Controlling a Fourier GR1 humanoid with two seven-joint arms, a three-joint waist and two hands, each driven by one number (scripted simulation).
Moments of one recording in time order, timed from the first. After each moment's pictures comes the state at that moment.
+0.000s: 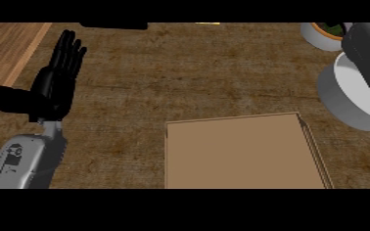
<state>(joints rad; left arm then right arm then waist) -0.31 0.30 -0.02 -1.51 0.24 0.17 0.02 -1.26 -0.57 0.53 -0.16 0.63 -0.60 0.89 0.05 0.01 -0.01</state>
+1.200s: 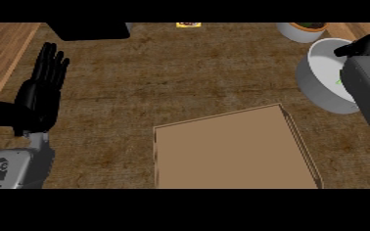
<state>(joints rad) -0.22 0.31 0.04 -1.53 0.24 0.19 0.01 -1.13 -0.53 0.60 -0.01 0.75 -0.78 1.11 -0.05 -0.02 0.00</state>
